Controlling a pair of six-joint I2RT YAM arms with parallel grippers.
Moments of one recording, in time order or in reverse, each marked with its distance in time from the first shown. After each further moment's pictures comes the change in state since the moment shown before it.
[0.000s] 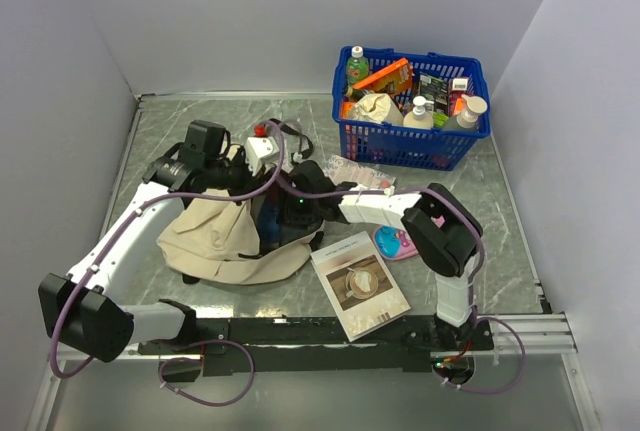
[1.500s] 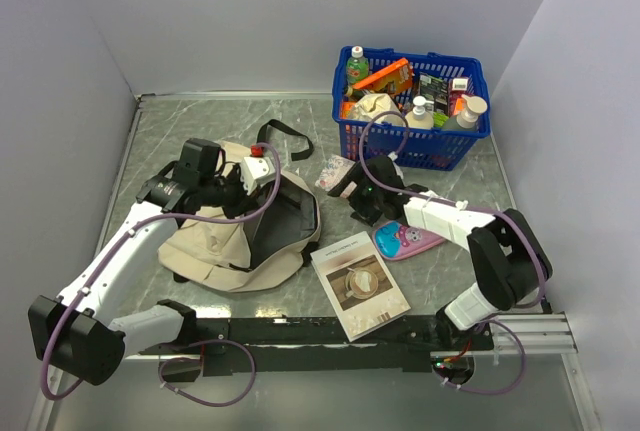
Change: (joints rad) left arm -0.005 -0.118 -0.136 -0.003 -0.026 0.057; right arm -0.302 -0.386 -0.364 -0.047 0.108 0.388
